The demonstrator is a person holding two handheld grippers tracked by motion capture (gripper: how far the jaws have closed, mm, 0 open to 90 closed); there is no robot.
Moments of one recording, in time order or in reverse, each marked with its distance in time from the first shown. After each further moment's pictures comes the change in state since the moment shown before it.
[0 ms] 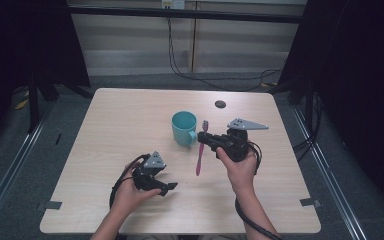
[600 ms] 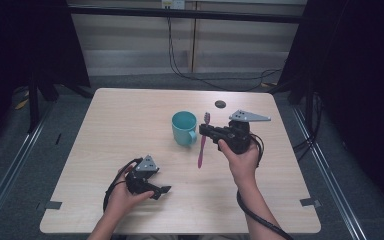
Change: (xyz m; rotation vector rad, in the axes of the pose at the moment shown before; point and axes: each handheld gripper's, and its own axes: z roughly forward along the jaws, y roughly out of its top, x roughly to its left) left arm 0.010 -0.025 -0.003 0.010 0.004 -0.030; right arm -0.006 0.020 -0.001 -0.010 -0.015 -0.030
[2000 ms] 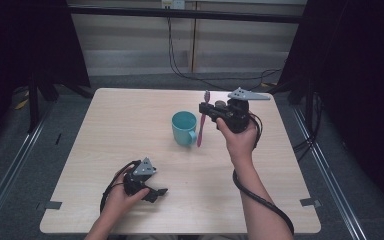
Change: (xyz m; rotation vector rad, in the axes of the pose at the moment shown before) left arm 0.002 -0.009 -0.001 -0.009 0.013 0.065; right arm -0.012 0.047 0.015 -0.054 -0.055 -0.048
